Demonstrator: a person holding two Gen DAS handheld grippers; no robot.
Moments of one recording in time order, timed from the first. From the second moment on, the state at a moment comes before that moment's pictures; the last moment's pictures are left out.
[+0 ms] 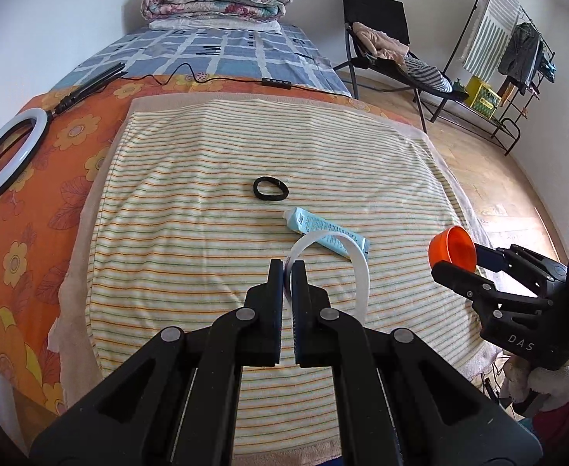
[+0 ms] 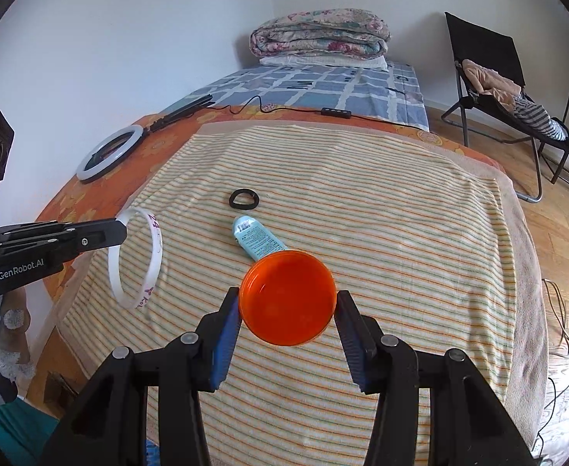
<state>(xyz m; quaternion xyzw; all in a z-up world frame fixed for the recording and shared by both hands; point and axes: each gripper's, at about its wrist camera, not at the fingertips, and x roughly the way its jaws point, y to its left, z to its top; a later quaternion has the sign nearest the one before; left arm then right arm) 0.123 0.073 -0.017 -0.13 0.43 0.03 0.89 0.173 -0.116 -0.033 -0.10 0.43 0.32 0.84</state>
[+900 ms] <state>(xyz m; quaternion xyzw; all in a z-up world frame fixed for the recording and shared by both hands) -0.009 0.003 -0.059 -0.10 0.48 -0.02 0.87 0.023 -0.180 -0.063 -0.11 0.48 0.34 0.80</state>
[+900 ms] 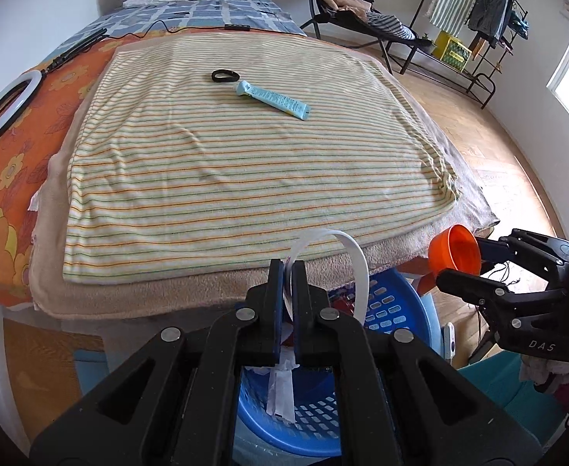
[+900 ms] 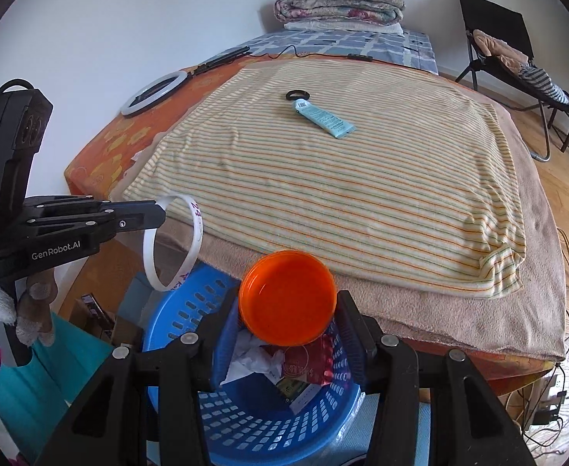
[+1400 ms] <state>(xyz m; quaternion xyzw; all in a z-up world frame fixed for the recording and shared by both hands) -0.027 -0.018 -0.100 -0.09 0.51 -0.03 0.85 -0.003 -0.185 -0.095 -0.13 0.50 0.35 0.78</state>
